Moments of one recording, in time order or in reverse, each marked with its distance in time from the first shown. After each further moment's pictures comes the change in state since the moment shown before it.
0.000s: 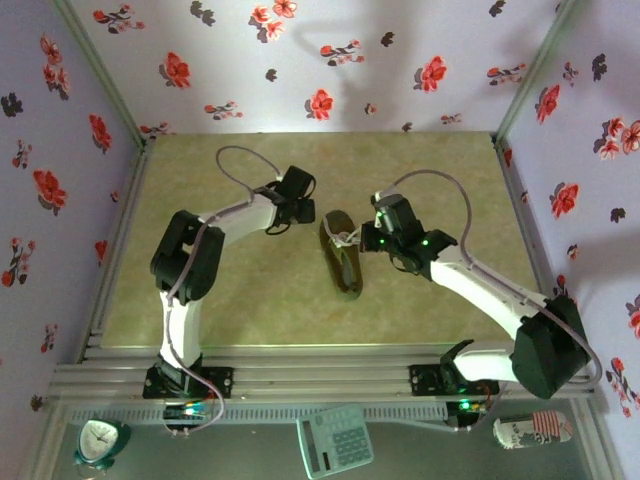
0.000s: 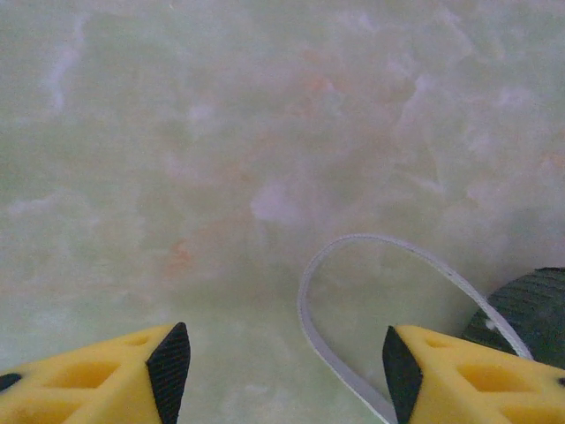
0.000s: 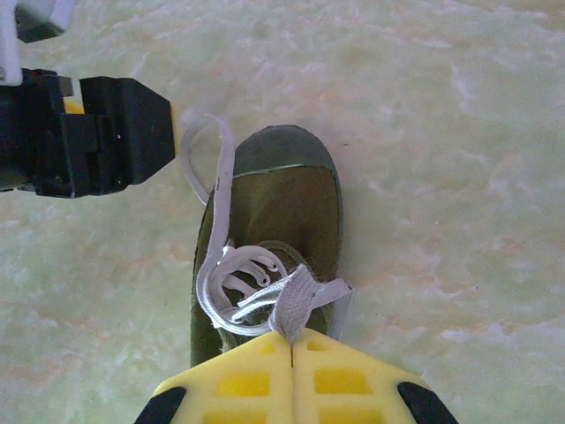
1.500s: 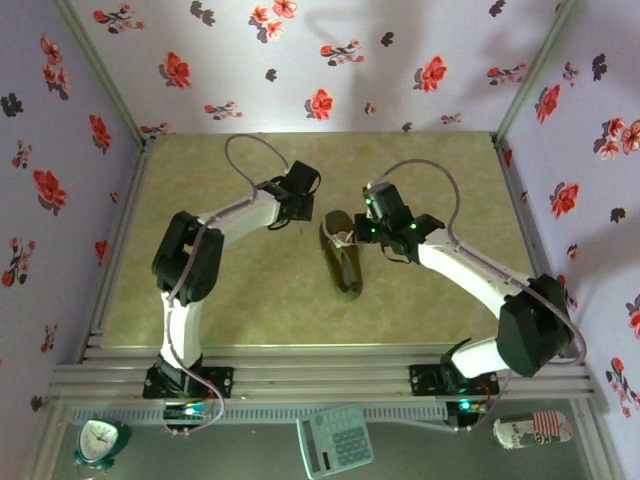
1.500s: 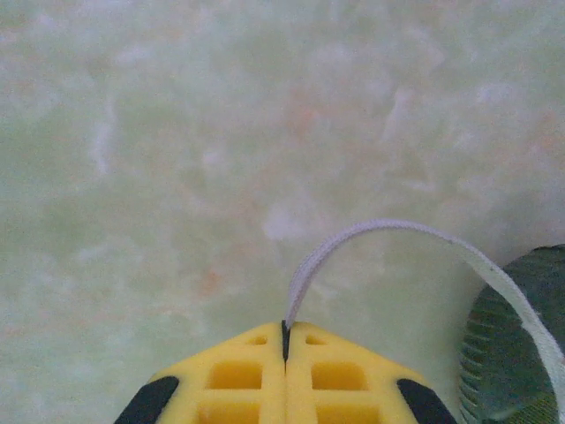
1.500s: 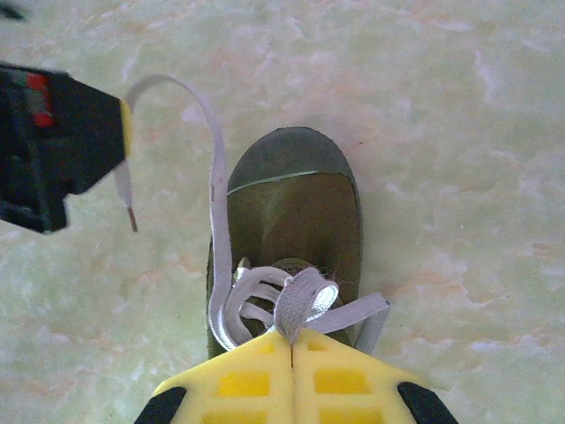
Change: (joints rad) left arm -0.021 -0.037 0.058 -0.070 -0.087 0.195; right arm 0.002 0.128 0.134 -0.064 -0.025 0.045
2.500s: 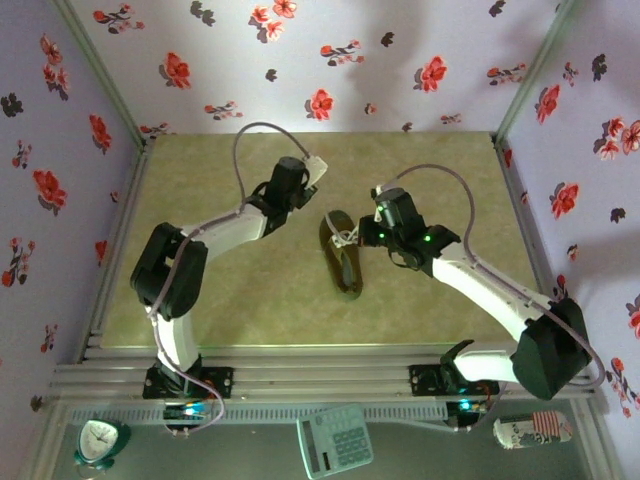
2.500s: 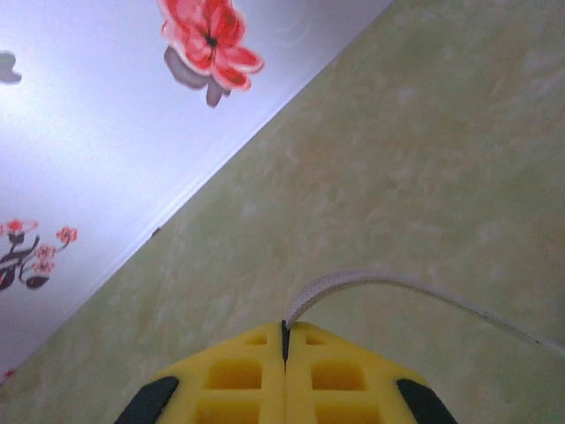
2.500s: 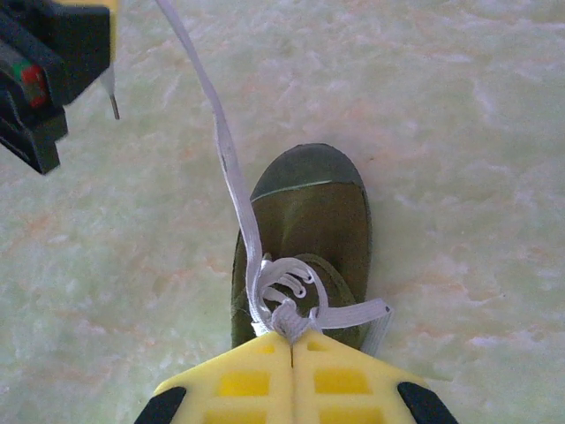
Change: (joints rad) left arm -0.008 -0.139 -0.254 0.622 -0.077 0.789; right arm 0.005 -0.134 -0.076 0.034 -0.010 0.000
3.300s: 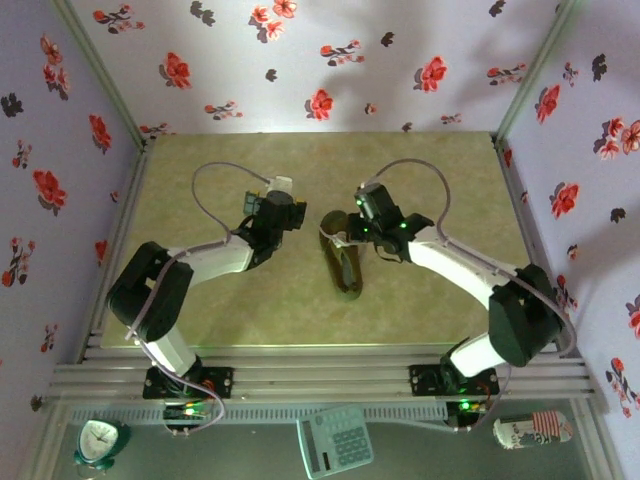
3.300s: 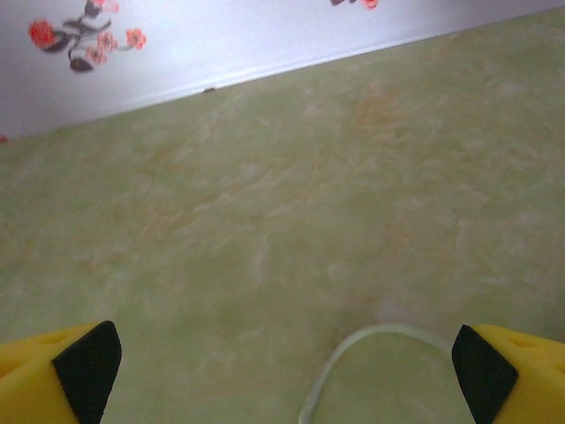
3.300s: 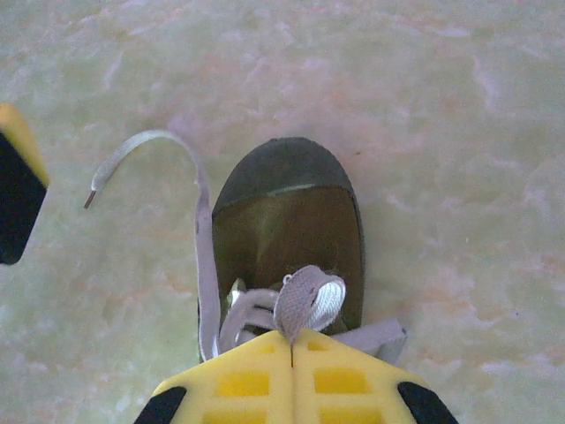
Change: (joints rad) left arm -0.032 -0.172 -0.318 0.097 -0.208 -0.576; right arm 0.031 0.215 0.108 0.003 0.087 0.023
